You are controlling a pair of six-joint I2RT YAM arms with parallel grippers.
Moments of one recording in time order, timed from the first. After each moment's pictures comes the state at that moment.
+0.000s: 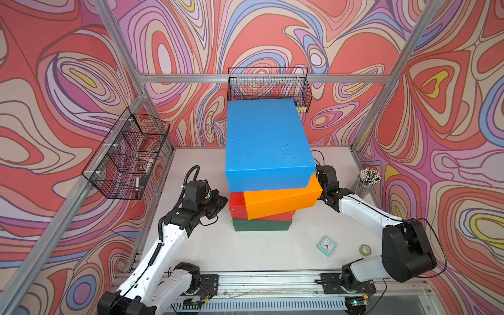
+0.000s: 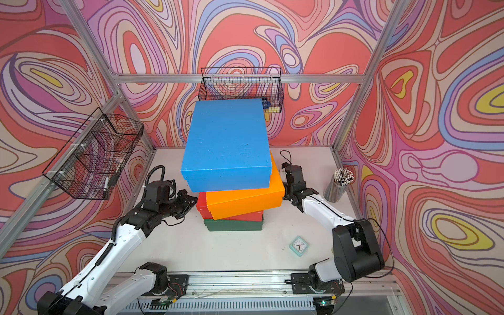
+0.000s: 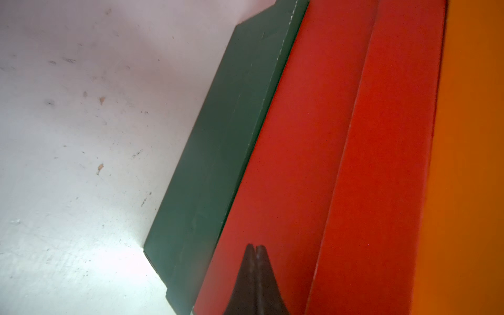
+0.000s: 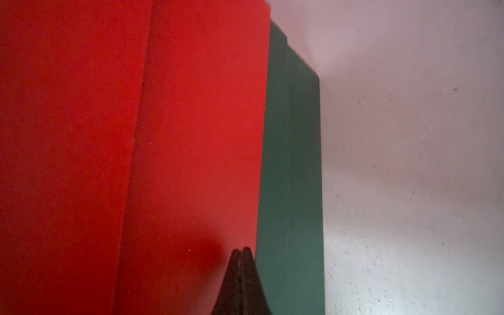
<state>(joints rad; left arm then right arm) -0.26 0.97 0.77 -0.51 0.31 -1.07 0.28 1.45 0.87 -0.04 -0.46 0.70</state>
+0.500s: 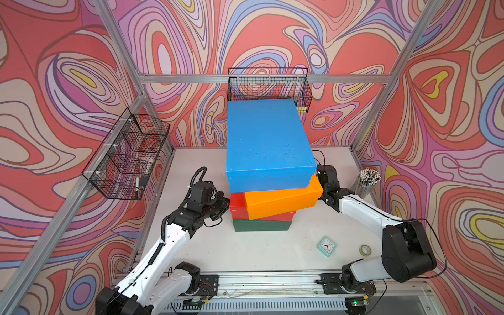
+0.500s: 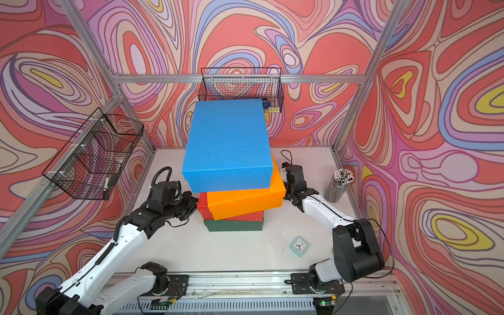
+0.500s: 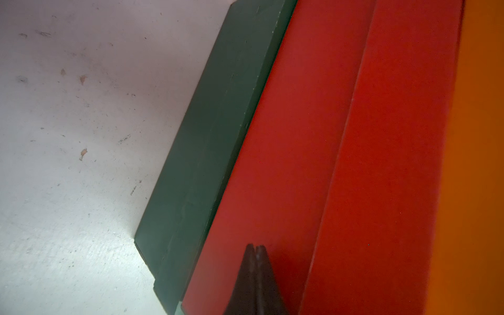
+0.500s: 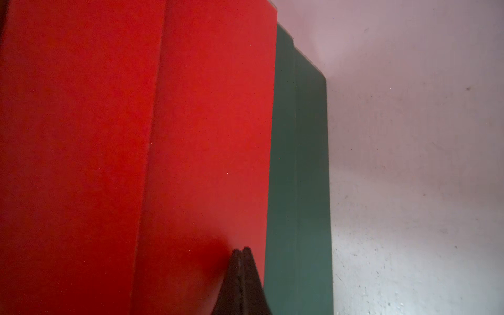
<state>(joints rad) -0.35 0.98 0.78 -0.51 0.25 -1.11 0.28 1.45 0.87 -0.03 -0.47 0.73</state>
